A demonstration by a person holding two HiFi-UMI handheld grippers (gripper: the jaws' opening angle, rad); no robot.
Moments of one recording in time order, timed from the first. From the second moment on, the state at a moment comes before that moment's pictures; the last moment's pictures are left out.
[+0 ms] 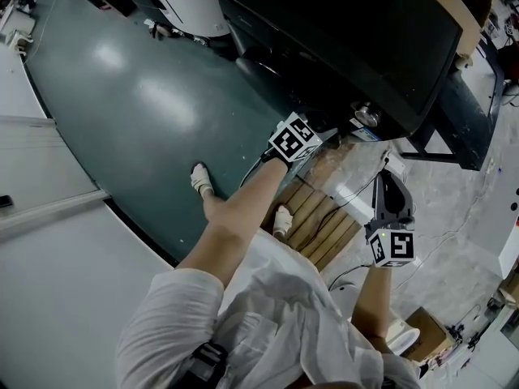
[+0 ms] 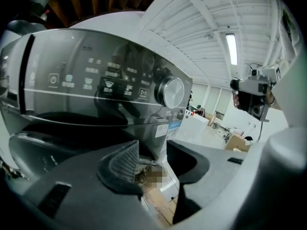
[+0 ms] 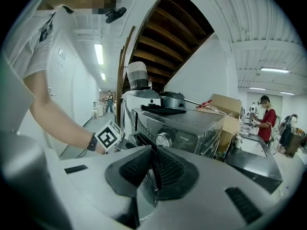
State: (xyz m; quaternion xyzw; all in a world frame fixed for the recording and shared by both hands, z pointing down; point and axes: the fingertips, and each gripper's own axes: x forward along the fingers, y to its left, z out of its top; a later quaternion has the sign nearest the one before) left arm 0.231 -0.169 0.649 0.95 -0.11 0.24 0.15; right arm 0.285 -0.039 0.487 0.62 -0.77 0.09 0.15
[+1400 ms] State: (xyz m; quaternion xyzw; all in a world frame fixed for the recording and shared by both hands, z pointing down) left arm 0.167 -0.201 0.674 0.92 -0.25 0.25 0.16; right arm 0.275 -0.043 0.484 0.61 -0.77 0.09 0.15
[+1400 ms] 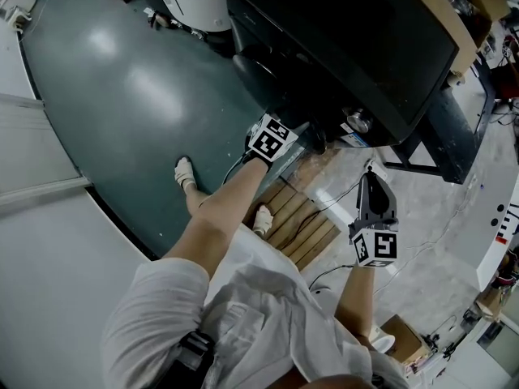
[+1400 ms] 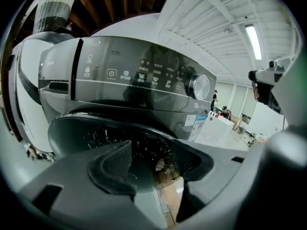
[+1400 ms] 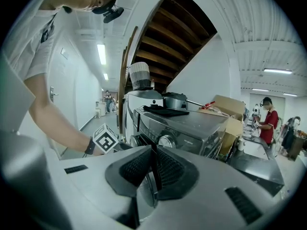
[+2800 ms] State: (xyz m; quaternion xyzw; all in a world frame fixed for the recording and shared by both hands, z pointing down) left arm 0.180 -0.219 0.674 0.88 -0.35 0.25 0.19; right arm 0.282 -0.074 0.503 0.60 -0.78 0.10 0.15
